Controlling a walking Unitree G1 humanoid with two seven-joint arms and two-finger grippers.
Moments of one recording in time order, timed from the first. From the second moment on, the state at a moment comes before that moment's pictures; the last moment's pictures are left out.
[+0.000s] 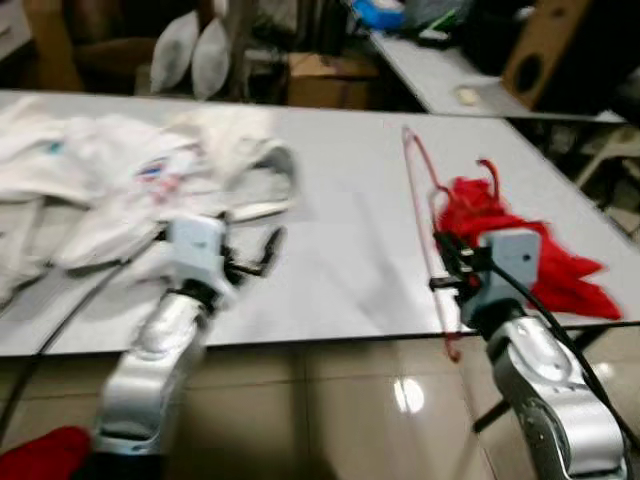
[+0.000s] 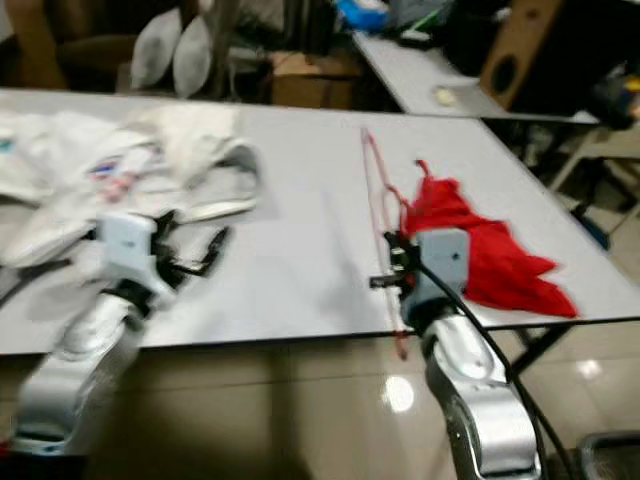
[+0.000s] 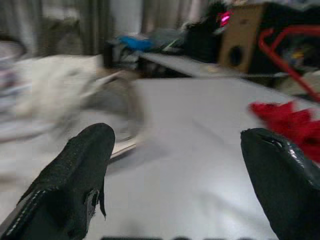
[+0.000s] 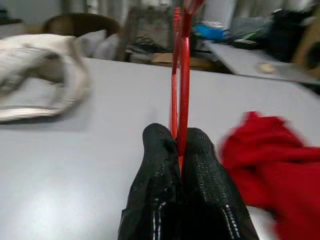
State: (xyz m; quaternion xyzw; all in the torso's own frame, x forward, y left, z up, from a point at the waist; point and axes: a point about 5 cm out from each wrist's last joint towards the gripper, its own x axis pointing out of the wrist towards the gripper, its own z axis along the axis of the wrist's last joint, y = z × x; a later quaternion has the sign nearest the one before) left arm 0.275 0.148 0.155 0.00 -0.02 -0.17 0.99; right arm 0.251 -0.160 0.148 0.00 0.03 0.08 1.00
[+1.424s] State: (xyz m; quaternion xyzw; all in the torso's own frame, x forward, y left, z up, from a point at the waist) left arm 0.273 0.156 0.140 -0.02 0.00 -0.16 0.99; right arm 0.241 -0.164 0.134 0.00 0.06 0.06 1.00
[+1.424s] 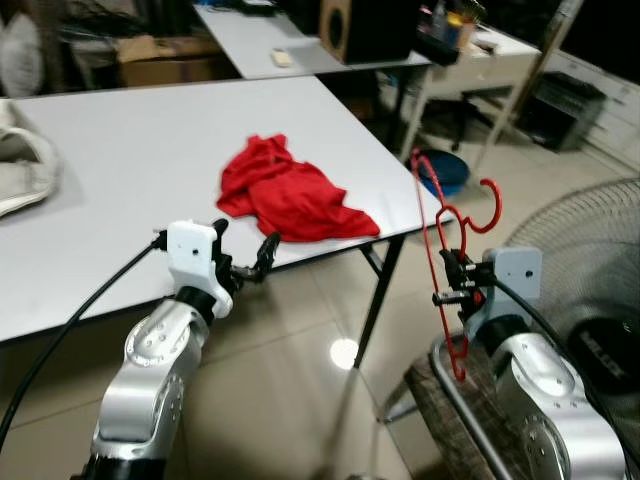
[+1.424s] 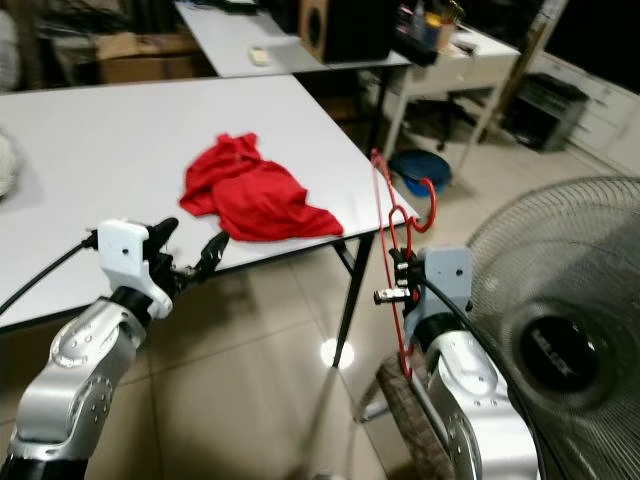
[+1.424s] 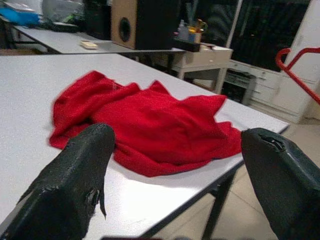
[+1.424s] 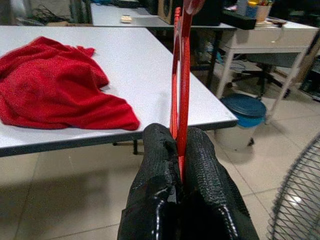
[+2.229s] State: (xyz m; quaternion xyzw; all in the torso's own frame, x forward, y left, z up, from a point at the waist) left arm 0.277 0.154 0.139 -0.01 0.00 -0.17 0.98; right arm 0.238 -0.161 0.132 0.01 0.06 0.05 1.00
